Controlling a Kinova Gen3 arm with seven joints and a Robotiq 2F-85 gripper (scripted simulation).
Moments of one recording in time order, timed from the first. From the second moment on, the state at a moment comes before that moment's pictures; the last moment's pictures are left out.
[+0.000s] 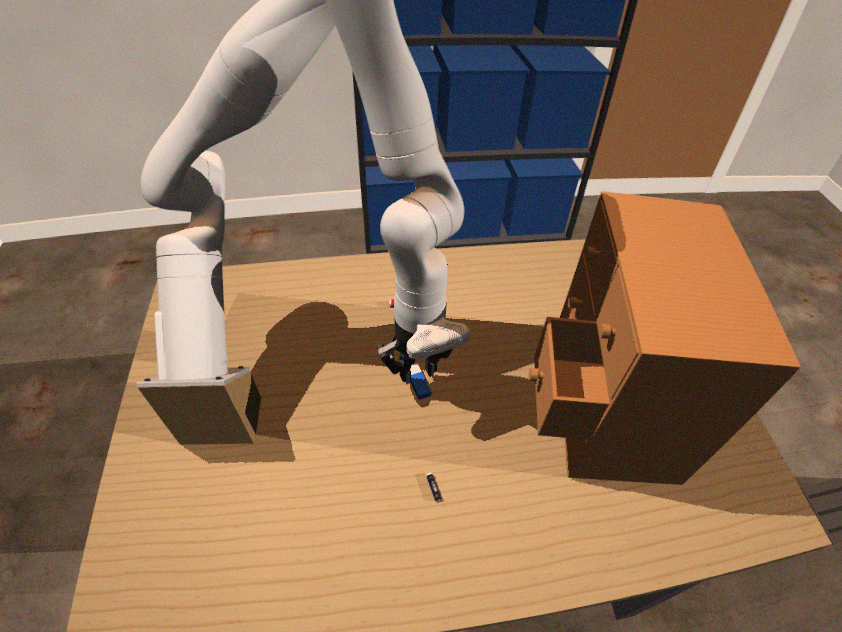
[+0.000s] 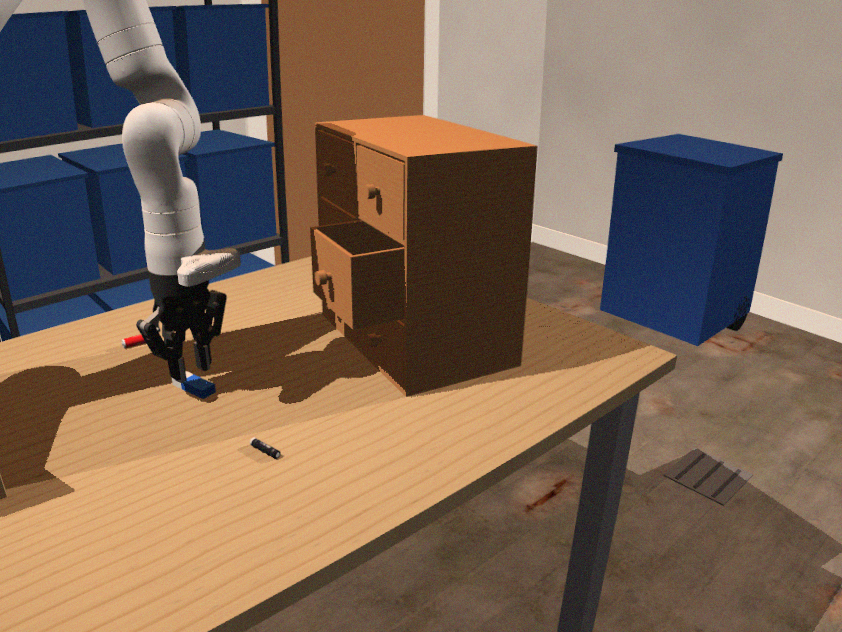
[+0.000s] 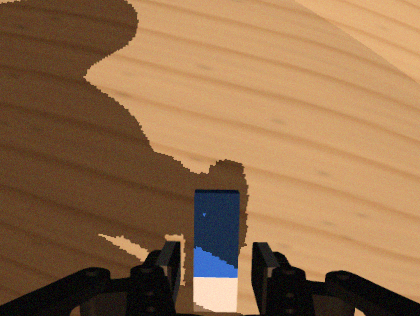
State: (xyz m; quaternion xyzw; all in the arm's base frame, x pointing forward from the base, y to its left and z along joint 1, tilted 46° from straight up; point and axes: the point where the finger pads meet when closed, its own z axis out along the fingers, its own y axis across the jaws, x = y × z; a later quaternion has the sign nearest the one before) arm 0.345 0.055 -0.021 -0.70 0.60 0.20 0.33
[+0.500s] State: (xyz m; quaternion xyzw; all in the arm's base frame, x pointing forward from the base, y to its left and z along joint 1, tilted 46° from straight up) arm 0.349 0.062 -0.031 -0.70 0.60 0.20 0.33
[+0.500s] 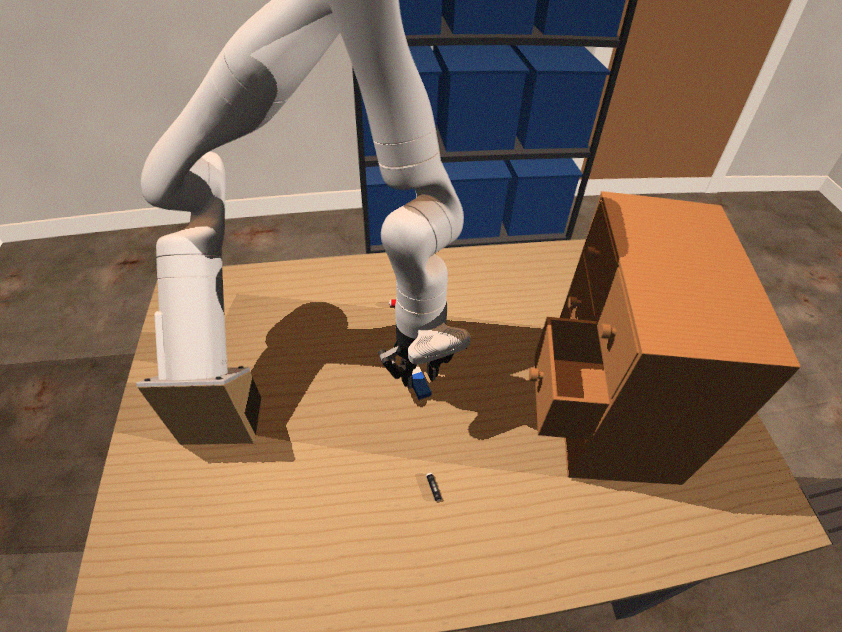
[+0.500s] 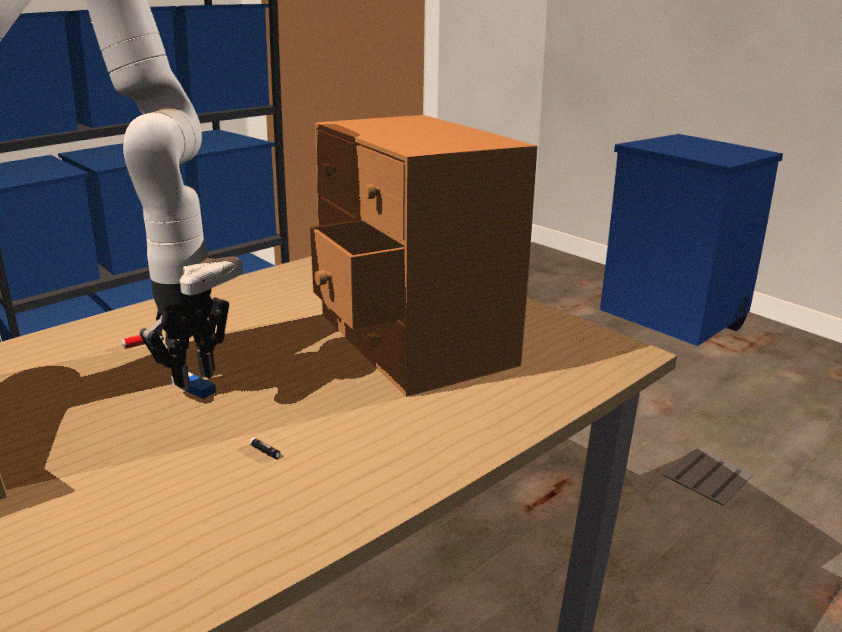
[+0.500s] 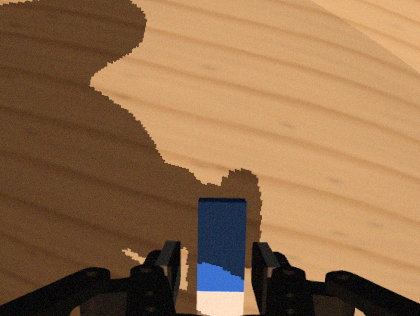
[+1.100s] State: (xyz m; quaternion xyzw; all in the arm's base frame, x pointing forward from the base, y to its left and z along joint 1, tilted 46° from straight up) arm 0.348 0.070 -0.035 -0.70 0.60 0.20 0.33
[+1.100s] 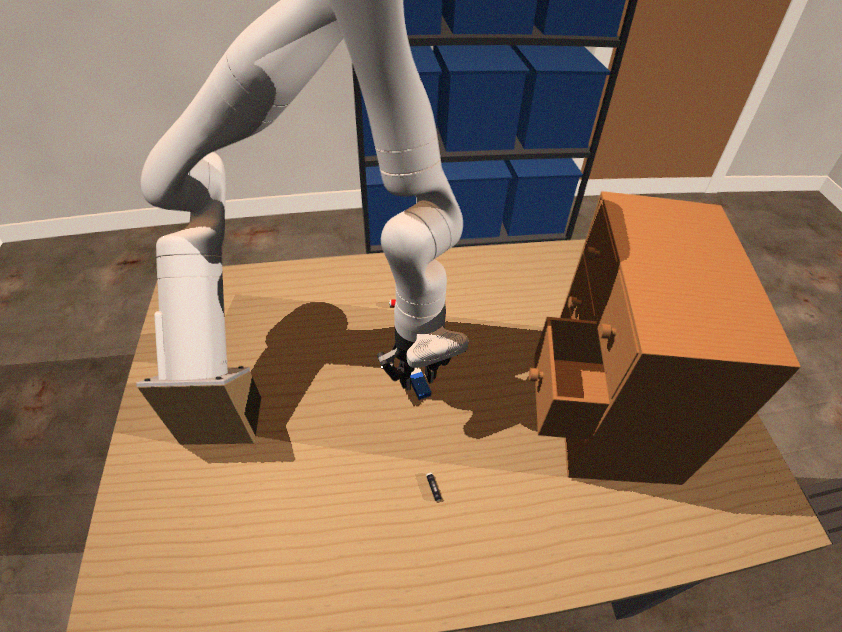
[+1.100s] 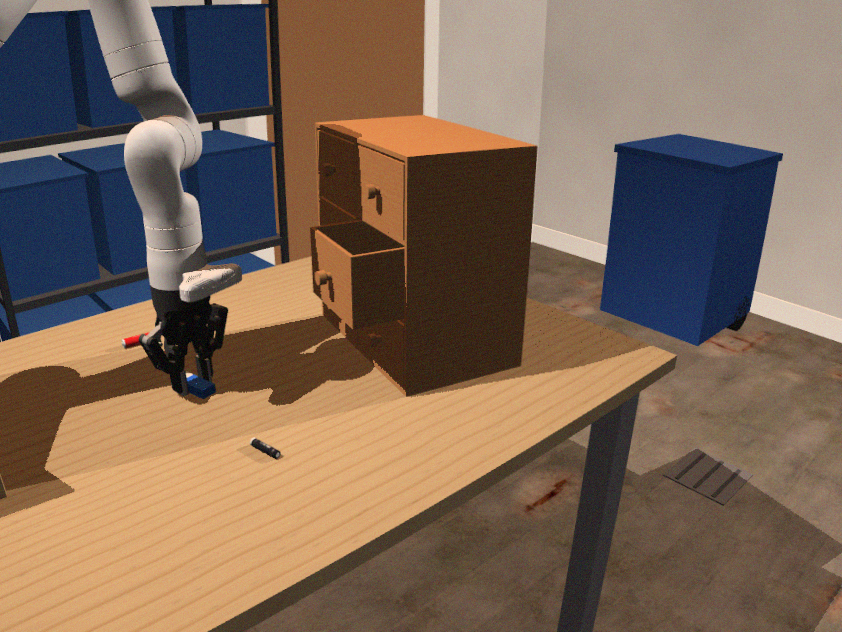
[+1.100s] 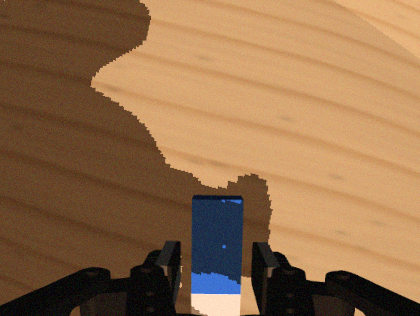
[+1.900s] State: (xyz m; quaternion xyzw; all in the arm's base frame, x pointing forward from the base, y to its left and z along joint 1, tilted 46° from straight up) arm 0.348 0.069 -0.035 -0.70 0.60 0.20 0.33
